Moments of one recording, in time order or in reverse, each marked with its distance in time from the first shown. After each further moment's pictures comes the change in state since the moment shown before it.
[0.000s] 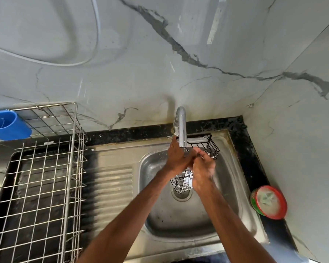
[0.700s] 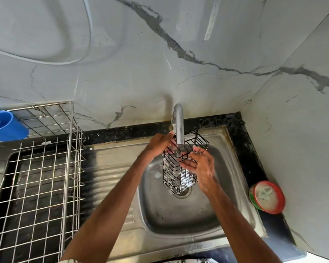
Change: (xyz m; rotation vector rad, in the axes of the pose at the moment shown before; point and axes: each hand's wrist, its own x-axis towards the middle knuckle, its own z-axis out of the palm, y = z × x) left_hand 0.035 -0.019 -0.061 -0.105 -0.134 -0.166; right_hand 0.002 -0.007 -0.027 0.068 -0.315 0.055
